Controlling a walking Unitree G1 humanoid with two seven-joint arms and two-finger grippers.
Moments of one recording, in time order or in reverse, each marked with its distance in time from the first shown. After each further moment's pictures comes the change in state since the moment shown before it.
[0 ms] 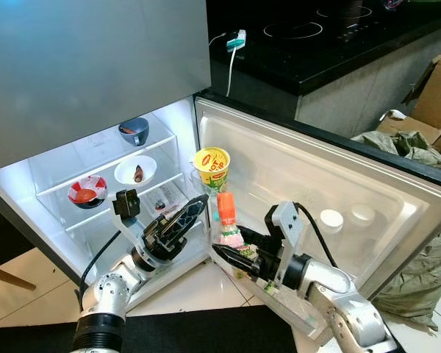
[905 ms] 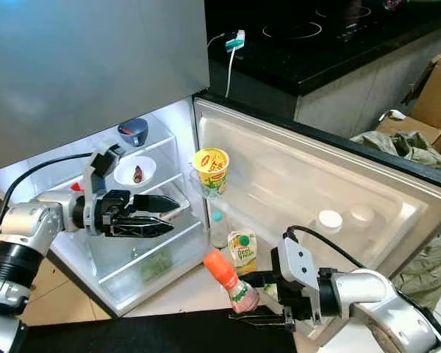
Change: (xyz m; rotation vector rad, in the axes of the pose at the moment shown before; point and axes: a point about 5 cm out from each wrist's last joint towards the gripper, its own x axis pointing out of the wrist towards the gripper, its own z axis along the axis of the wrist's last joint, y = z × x) left arm 0.003 -0.026 0.084 0.154 0.925 -0.002; right arm -0.028 0.029 0.011 -0.240 0.264 0.480
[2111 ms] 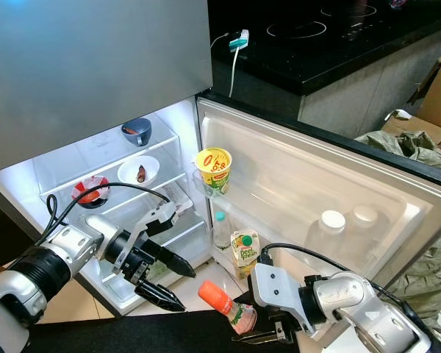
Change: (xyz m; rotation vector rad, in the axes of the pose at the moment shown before) left arm 0.038 0.014 -0.058 0.018 0.376 -0.145; right arm 0.013 0.002 -0.023 -0.033 0.193 0.068
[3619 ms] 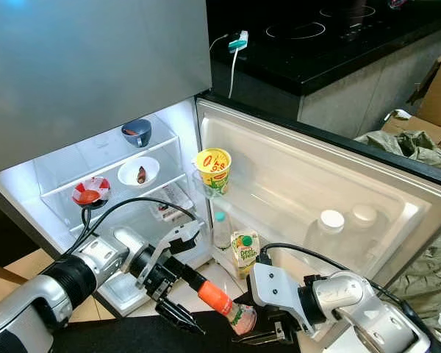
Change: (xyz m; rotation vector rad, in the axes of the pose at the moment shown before) left arm 0.036 0.009 -0.001 0.042 0.020 -0.115; right arm 0.000 0.000 0.002 0.005 0.012 0.006
